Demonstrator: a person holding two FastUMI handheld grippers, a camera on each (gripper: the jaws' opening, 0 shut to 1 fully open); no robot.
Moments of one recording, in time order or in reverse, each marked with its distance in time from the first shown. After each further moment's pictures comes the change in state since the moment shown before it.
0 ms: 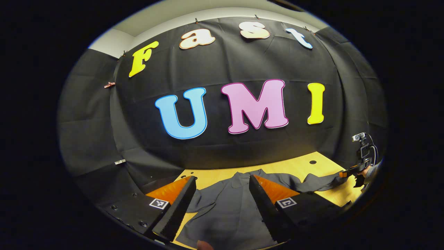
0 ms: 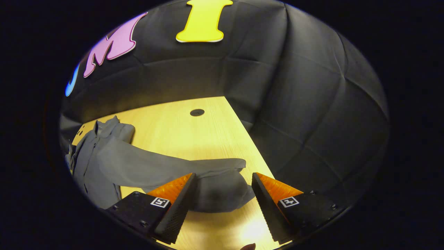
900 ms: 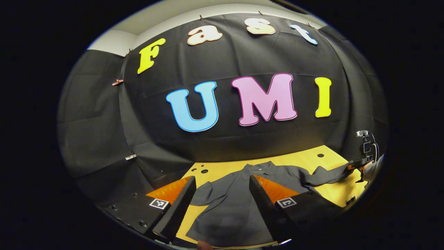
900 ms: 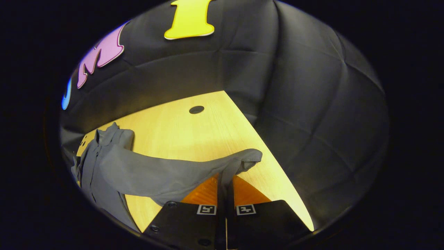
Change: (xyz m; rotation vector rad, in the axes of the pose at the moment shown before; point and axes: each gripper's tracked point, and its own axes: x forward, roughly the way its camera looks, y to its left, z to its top) left arm -0.016 0.045 -0.021 -0.016 0.049 0.041; right arm -0.013 0.013 0.012 0.085 -0.016 0.043
